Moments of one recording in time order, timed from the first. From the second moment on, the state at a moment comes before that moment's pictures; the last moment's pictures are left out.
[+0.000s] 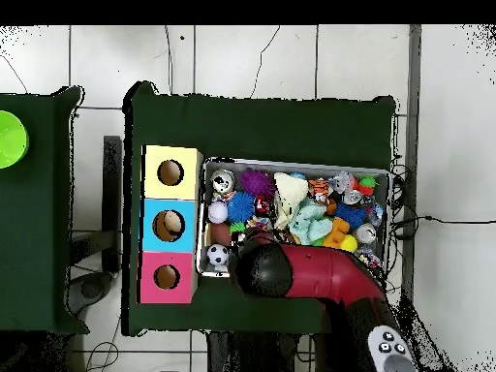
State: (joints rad) arm -0.46 -0.88 0.22 1.95 -0.24 0.44 1.57
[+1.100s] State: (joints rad) arm -0.67 -0.71 0.48 1.55 -0.51 0.68 1.38
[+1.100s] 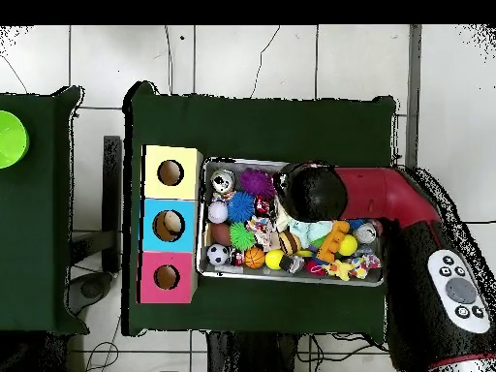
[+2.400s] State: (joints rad) arm -0.73 -0.55 0.54 1.26 -0.59 0.77 1.19
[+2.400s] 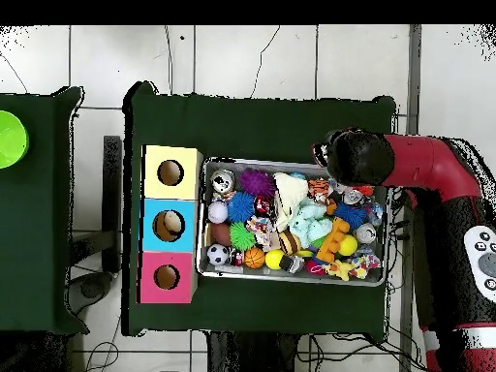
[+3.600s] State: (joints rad) arm -0.73 -0.53 0.54 1.24 -0.59 0.98 1.19
